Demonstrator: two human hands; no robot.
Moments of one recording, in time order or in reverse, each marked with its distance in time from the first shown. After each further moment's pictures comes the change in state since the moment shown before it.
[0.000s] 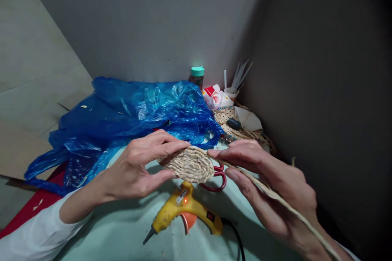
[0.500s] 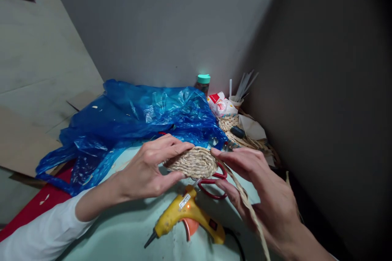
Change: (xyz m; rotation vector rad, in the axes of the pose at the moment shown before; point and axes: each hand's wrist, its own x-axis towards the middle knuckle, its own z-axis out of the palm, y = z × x) left_hand 0.001 0.002 0.010 0.038 0.091 -0.066; right_hand -0.004 0.011 0.016 -0.187 0.011 -0.081
